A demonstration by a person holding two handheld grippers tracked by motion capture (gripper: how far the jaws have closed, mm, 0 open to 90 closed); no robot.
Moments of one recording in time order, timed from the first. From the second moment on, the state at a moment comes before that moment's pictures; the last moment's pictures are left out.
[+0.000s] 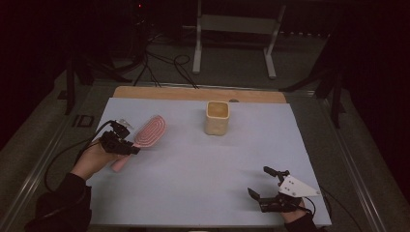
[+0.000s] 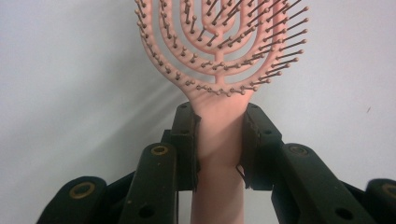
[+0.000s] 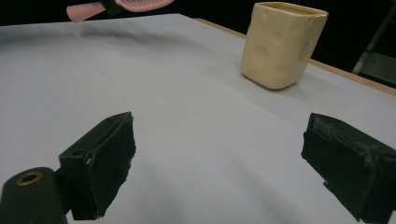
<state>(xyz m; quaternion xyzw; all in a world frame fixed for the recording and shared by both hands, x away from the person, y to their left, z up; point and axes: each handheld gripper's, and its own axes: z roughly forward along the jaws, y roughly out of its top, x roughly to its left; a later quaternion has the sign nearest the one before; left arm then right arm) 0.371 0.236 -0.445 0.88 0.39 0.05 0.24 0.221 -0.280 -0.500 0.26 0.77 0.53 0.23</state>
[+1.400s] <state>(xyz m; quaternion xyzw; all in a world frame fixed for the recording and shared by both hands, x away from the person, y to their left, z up) 0.386 0.153 -0.394 0.86 0.32 0.08 0.38 0.221 -0.281 -0.499 0.26 0.77 0.54 0.24</state>
